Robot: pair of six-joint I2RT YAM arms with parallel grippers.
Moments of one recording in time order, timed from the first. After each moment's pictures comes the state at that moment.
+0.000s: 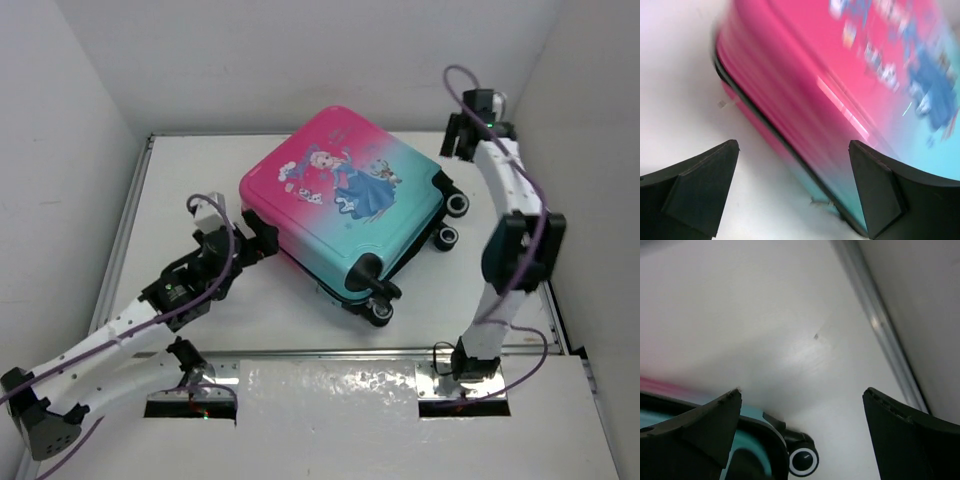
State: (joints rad) left arm -0.79 0.80 0.69 -0.35 -0.56 -0.82; right arm 0.00 2.01 1.79 -0.66 0.40 0.19
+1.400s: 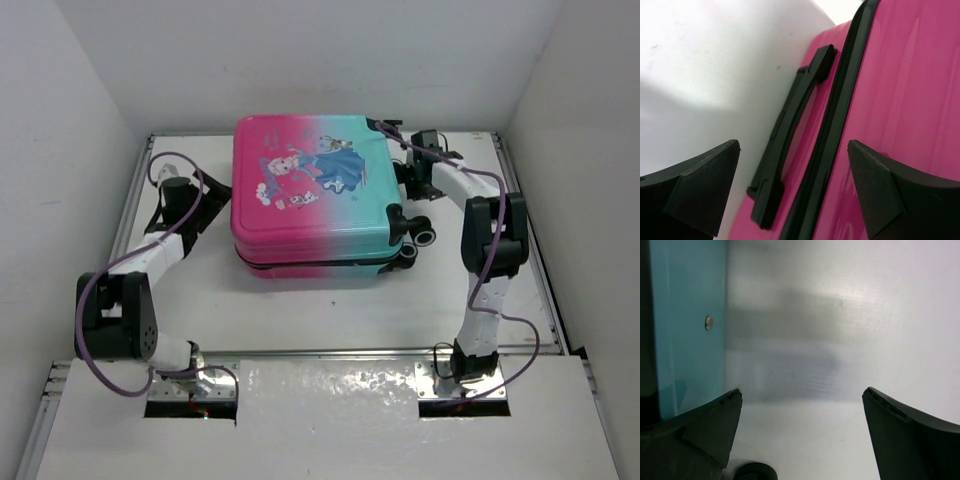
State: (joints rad) left arm 0.02 1.45 0.80 0.11 0.09 -0.85; right arm 0.14 2.05 1.51 -0.54 0.02 -0.03
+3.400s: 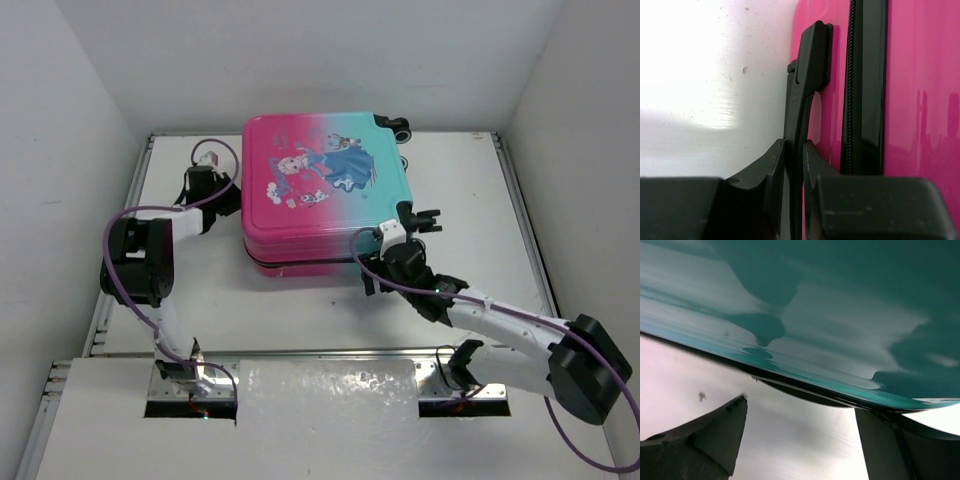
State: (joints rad) left arm -0.04 1.80 0.98 0.19 0.24 -0.55; right arm 0.73 1.08 0.47 -0.07 0.23 0.22
